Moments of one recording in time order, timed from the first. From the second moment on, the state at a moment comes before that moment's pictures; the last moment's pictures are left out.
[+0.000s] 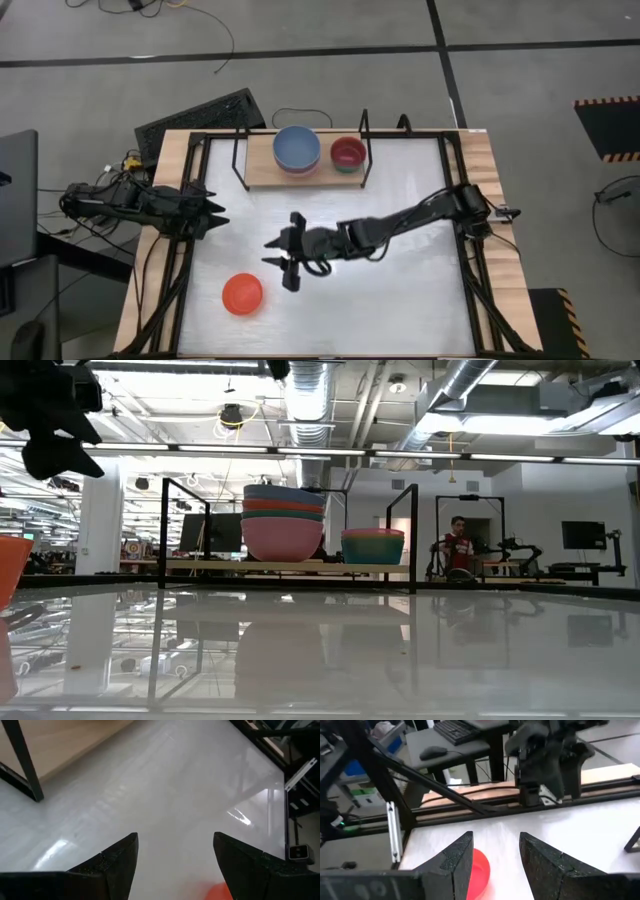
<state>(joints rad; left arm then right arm) -0.15 0.25 0.54 -0.89 -0.22 -0.77 0.27 2.02 1.73 -0.02 0.25 0.27</state>
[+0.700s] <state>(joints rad) -0.15 0.25 0.54 -0.88 -0.19 -0.85 0.30 2.58 2.35 -0.13 0.32 0.27</state>
